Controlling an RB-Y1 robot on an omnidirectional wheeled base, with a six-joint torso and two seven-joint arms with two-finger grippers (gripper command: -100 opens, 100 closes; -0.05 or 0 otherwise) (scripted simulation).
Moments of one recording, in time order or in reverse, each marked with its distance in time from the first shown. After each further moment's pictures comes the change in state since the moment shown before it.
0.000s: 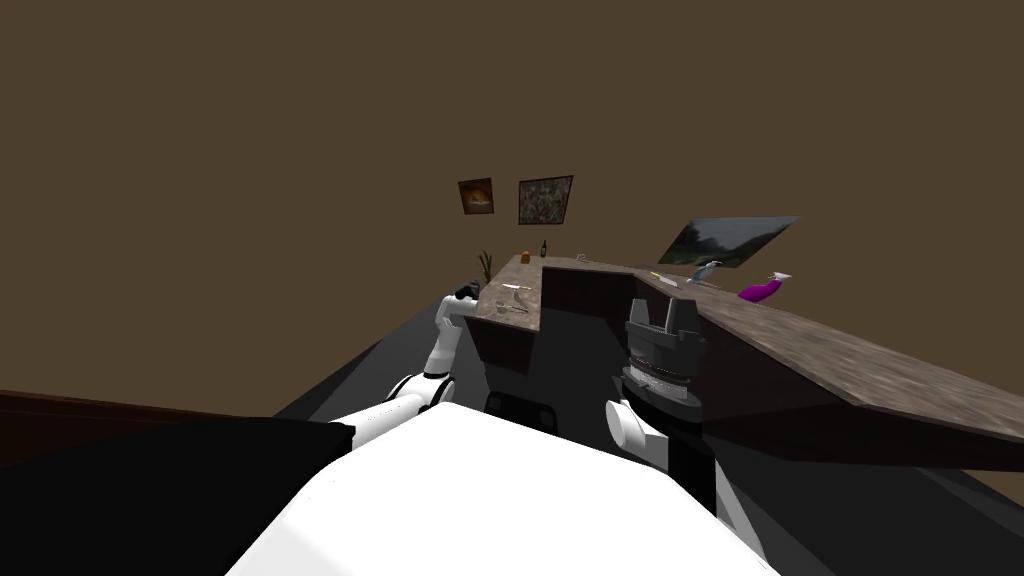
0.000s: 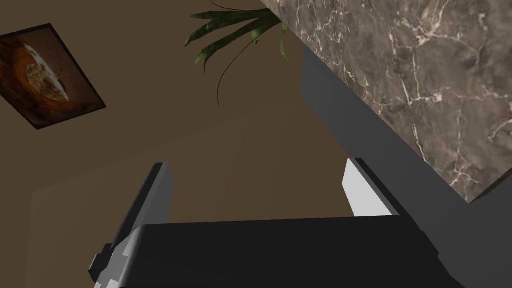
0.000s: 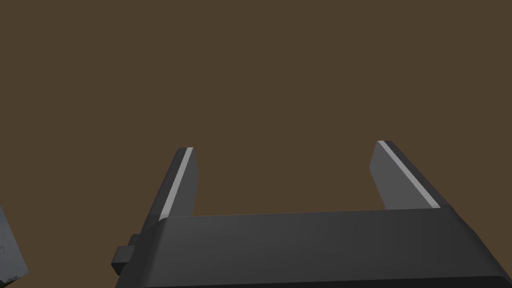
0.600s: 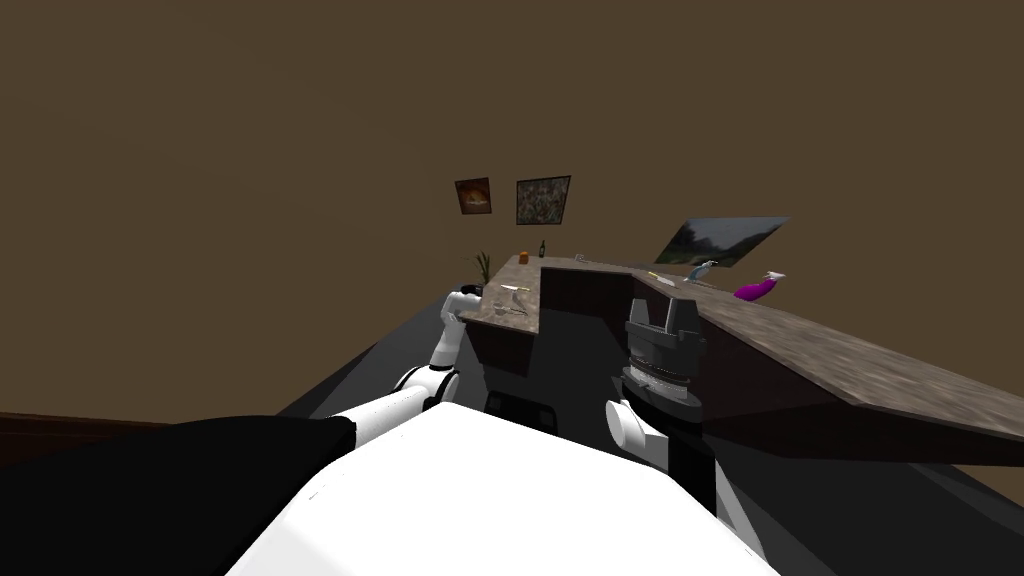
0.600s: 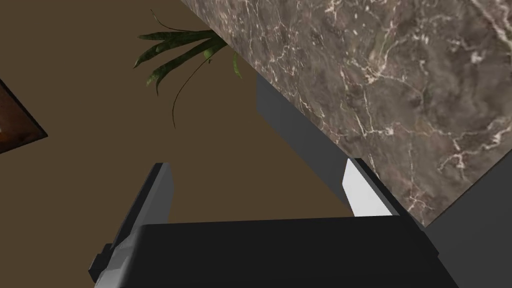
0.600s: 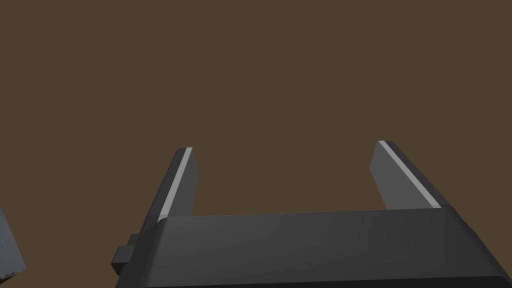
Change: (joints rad) left arm -0.070 -0.006 -0.008 0.071 0.019 0.162 0.014; right arm 0.000 0.000 0.000 0.000 0.000 0.000 0.000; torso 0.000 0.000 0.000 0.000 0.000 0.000
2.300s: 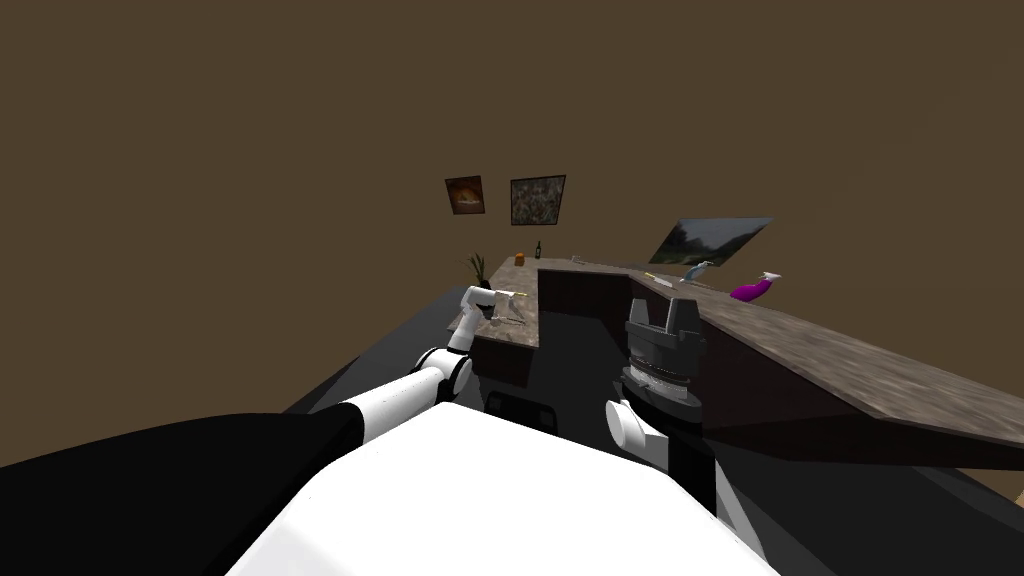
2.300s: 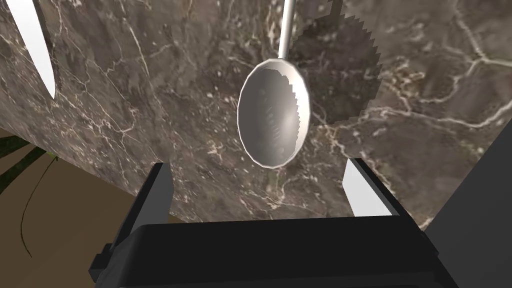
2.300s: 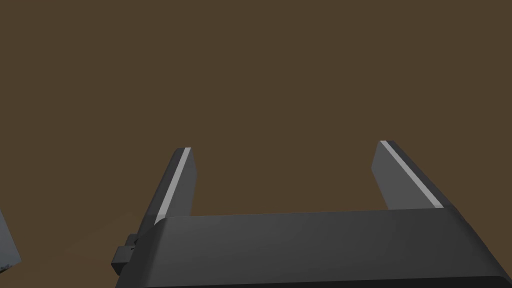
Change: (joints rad) left arm -0.195 -0.057 -0.052 0.275 0.077 0.450 0.036; right arm 0.000 0.000 0.000 0.000 0.000 0.000 0.000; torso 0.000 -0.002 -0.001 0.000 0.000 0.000
